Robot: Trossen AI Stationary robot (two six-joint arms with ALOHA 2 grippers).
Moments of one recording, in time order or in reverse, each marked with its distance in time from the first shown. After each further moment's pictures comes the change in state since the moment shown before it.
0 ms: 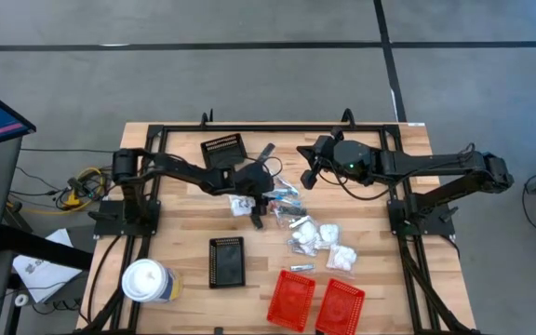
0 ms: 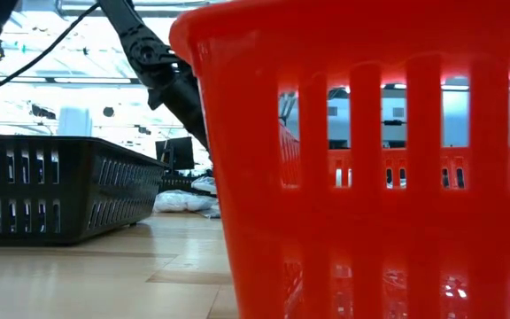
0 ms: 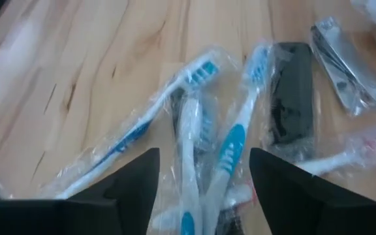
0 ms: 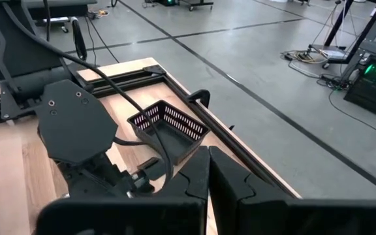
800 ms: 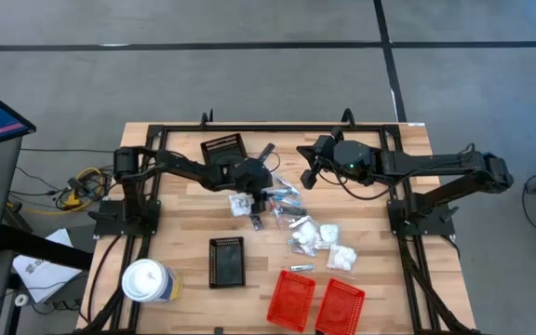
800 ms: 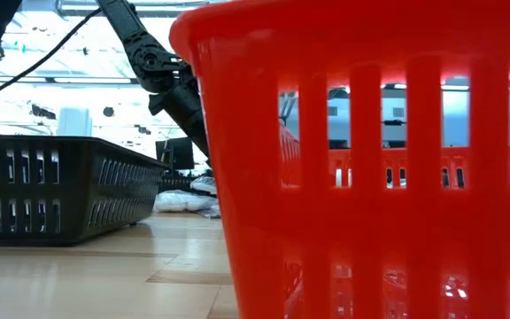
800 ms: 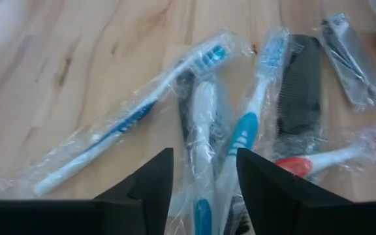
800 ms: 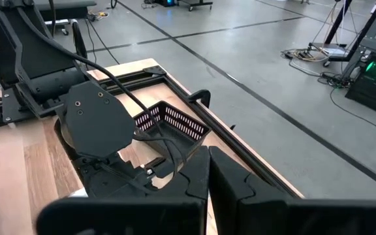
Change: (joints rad) left arm 0.048 0.007 -0.004 -0.027 0.108 -0.058; right arm 0.000 0.000 0.000 0.000 0.000 0.016
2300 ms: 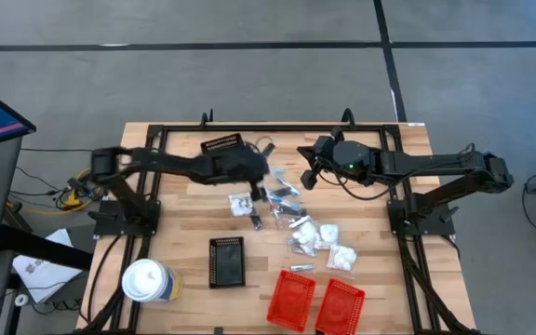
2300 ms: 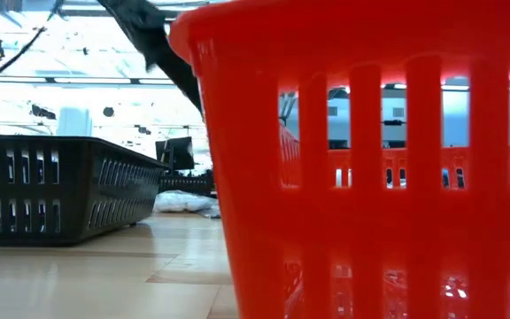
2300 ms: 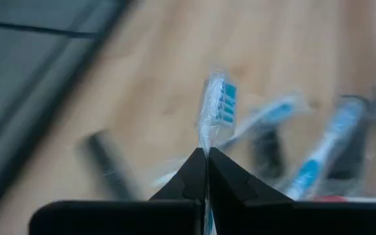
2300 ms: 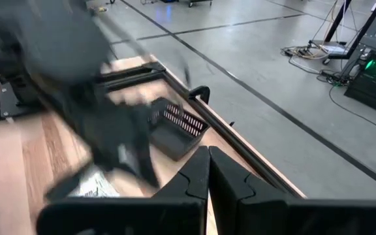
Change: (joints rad) left arm -0.009 -0.231 0.054 -0.220 -0.323 -0.050; right arm 0.000 0.000 0.000 -0.022 0.000 0.000
